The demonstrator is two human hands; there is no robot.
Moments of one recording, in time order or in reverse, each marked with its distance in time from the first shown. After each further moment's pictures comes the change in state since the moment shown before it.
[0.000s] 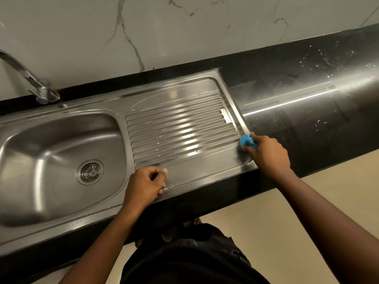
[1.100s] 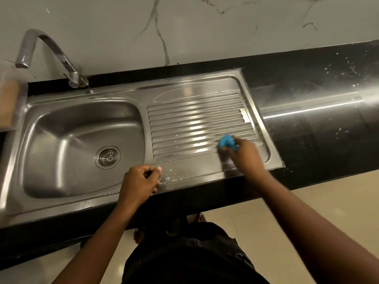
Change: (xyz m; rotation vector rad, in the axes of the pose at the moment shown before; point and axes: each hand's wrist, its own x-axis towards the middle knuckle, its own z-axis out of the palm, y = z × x) left_hand -0.025 -0.043 -0.039 -0.068 0.133 -0.084; right_hand -0.019 -0.089 0.058 0.265 -0.164 -0.035
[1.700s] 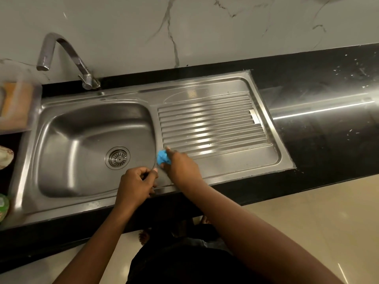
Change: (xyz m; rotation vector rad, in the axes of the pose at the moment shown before) left_hand 0.003 -0.019 -0.037 0.021 0.037 -0.016; right_hand -0.045 -0.140 0.148 -0.204 -0.157 -0.301
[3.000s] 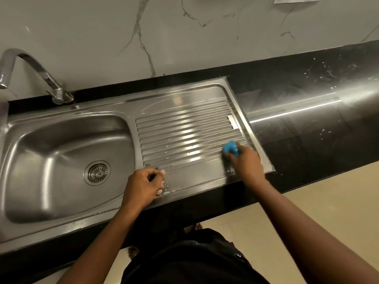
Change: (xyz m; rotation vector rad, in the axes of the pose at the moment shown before) left_hand 0.017 0.047 0.057 -0.027 -0.131 0.065; right_hand -0.033 0.193 -0.126 0.224 0.293 0.392
